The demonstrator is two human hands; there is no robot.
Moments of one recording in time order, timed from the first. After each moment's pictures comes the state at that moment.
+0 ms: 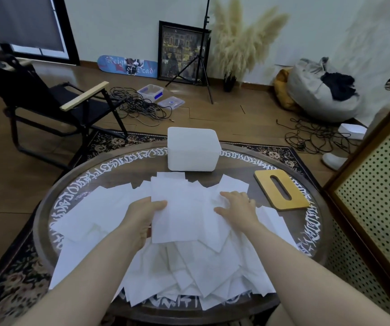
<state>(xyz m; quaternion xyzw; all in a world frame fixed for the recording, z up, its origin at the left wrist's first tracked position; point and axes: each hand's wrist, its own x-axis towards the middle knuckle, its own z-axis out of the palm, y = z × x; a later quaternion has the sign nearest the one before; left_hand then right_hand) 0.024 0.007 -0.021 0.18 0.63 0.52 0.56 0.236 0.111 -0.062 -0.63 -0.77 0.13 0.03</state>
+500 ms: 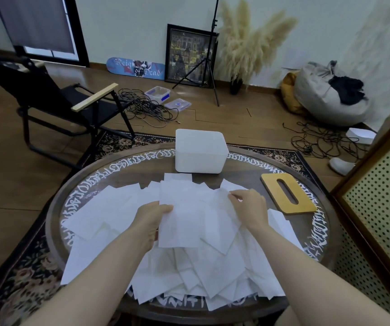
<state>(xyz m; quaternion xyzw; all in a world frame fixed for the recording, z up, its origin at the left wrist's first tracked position) 0.022 0.006 -0.029 0.16 0.64 0.50 0.56 0.234 0.110 -0.052 -0.63 -0.73 0.12 0.24</state>
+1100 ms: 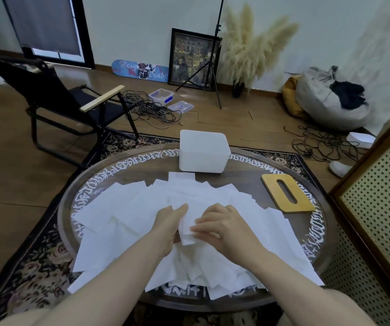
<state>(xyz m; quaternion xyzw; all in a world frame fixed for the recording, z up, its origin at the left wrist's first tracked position) 0.051 -0.012 -0.026 0.16 0.61 0.50 0.59 0.209 0.019 -0.028 -0.27 -0.94 0.06 0.22</state>
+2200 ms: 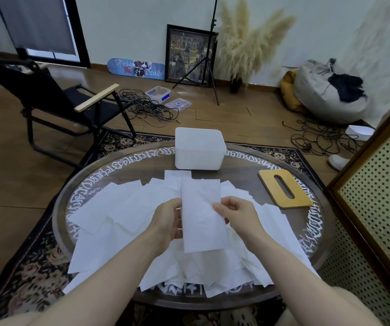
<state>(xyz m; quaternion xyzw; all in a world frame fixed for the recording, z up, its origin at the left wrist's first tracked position) 0.058 -0.016 -0.008 0.24 0.58 0.48 0.61 0.219 0.030 -0.008 -0.53 -0.56 0.52 0.35</state>
